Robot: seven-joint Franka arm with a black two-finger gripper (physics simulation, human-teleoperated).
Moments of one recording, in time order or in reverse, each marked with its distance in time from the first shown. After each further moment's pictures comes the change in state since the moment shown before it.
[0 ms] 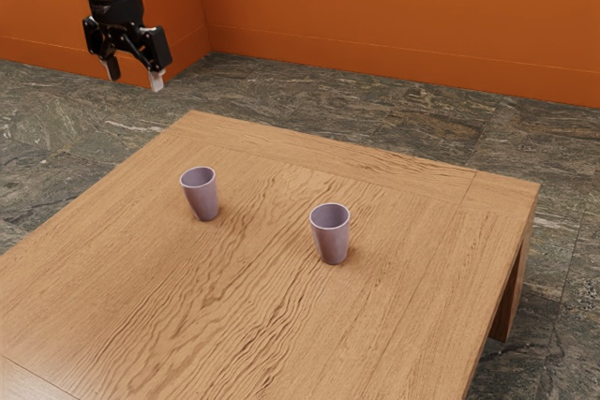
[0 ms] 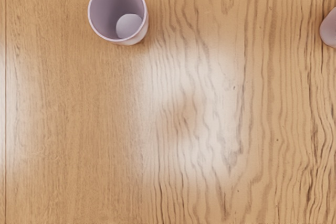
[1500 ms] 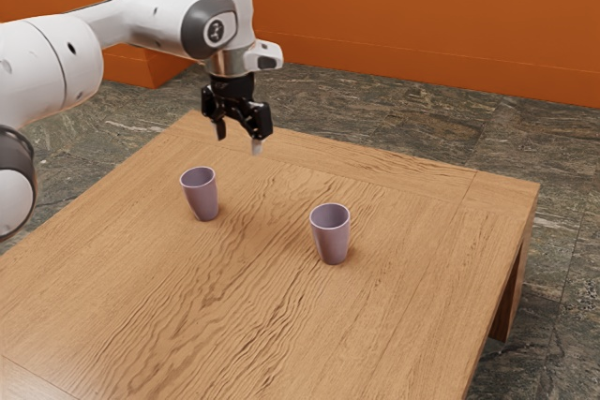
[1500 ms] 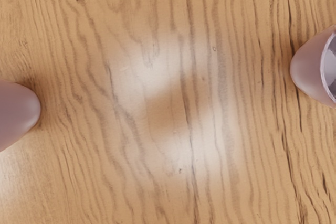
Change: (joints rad) arm -0.113 0.380 -0.021 0.109 -0.026 0.208 0.012
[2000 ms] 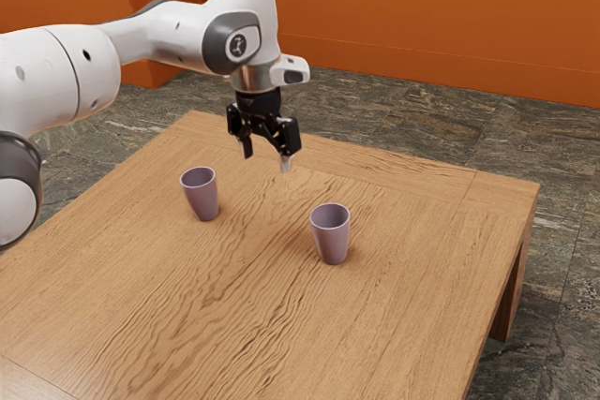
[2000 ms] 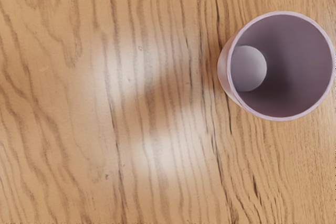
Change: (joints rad) arm -0.070 -0.001 0.001 -0.046 -0.069 0.035 -0.056
